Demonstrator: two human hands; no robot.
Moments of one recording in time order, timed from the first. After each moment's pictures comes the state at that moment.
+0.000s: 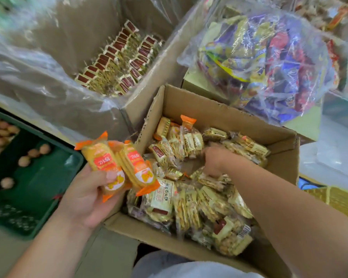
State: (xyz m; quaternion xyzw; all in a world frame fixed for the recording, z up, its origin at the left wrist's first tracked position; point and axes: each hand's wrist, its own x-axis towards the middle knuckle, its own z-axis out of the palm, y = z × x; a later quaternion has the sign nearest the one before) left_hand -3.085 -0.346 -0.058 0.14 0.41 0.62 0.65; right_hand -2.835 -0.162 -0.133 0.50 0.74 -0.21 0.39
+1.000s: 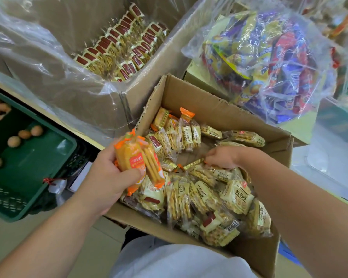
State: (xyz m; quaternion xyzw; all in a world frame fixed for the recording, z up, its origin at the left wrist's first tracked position) left_hand -3.061 -0.347 -0.072 0.28 0.55 0.55 0.57; right_hand -2.803 -0.150 -0.105 0.45 0.72 -0.33 0.41
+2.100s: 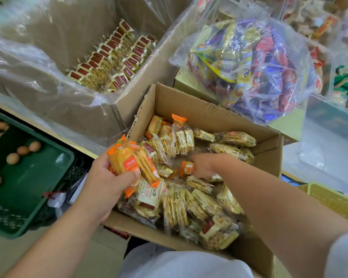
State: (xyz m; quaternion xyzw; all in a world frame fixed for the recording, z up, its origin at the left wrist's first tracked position) left_hand -3.059 -0.344 -0.084 0.29 0.58 0.56 0.53; right_hand -2.831 -0.173 -0.128 0.43 0.73 -0.28 0.44
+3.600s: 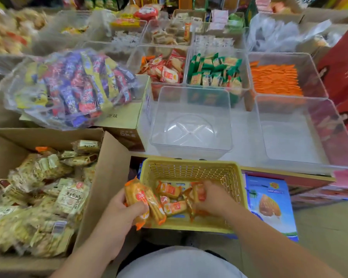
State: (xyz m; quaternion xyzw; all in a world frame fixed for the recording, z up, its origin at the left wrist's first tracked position) left_hand -2.596 -0.346 -0.048 0.30 0.63 0.34 0.62; right_hand -2.327 -0.289 -0.143 0.69 0.61 -0.39 0.08
